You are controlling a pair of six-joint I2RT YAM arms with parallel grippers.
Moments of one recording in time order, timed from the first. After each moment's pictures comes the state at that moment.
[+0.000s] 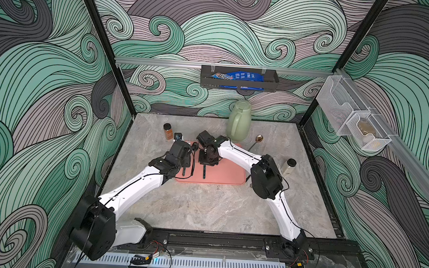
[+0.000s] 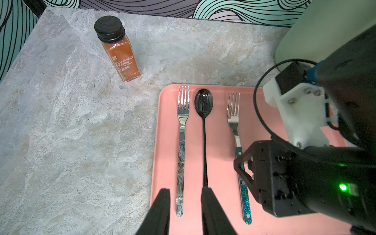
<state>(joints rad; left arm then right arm) -0.49 1.26 0.86 -0.37 -0.36 -0.41 0.76 2.37 2.03 -0.90 -0.03 0.77</state>
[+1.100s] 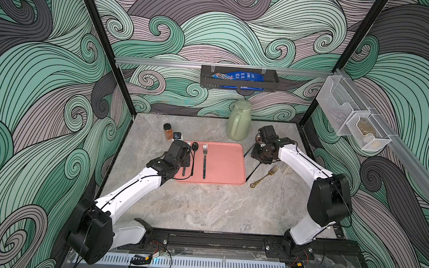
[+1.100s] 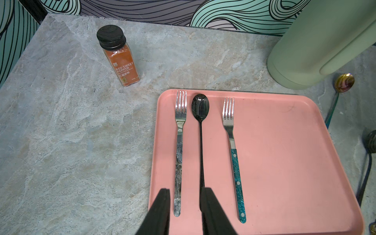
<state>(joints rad) -0.49 1.23 0.86 -0.37 -0.35 -0.41 0.29 1.67 1.27 -0.75 0.02 0.69</state>
